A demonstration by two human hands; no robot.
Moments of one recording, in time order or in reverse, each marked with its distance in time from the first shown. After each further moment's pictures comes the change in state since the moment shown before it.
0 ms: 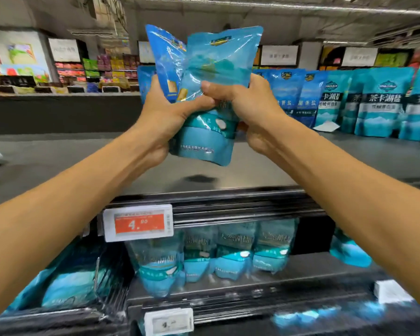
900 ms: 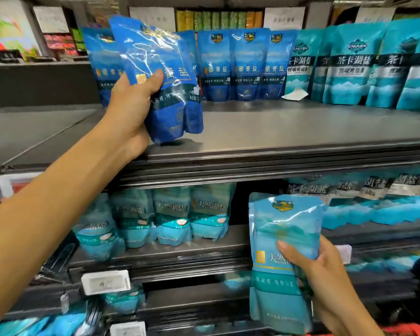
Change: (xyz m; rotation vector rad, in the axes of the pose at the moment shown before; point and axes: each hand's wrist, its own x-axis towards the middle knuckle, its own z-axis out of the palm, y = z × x) left_hand -0.026 -0.038 0.097 -0.098 0.201 -0.147; right_hand -0.229 0.139 -0.250 0.049 0.270 0.431
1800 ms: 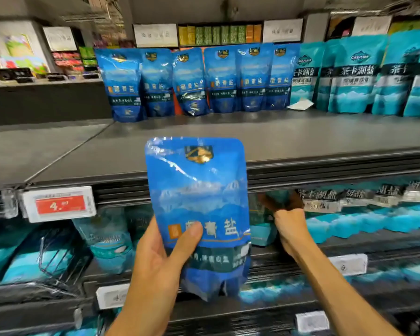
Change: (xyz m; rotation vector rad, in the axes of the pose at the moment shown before) left_hand -0.176 -0.068 -0.036 0.000 -0.093 0.015; right_hand 0.131 0.015 0.060 0.005 0.156 -0.267
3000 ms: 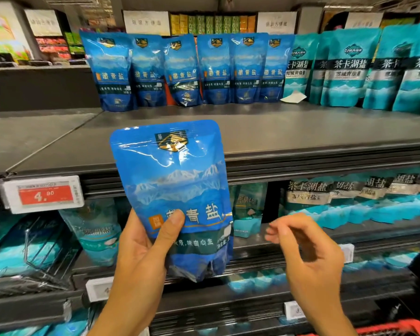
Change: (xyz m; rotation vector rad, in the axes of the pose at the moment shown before) left_hand 0.000 -0.002 -0.007 -0.056 0.036 0.006; right_hand -0.121 -0.061 -0.031 -0.300 -0.132 -0.615
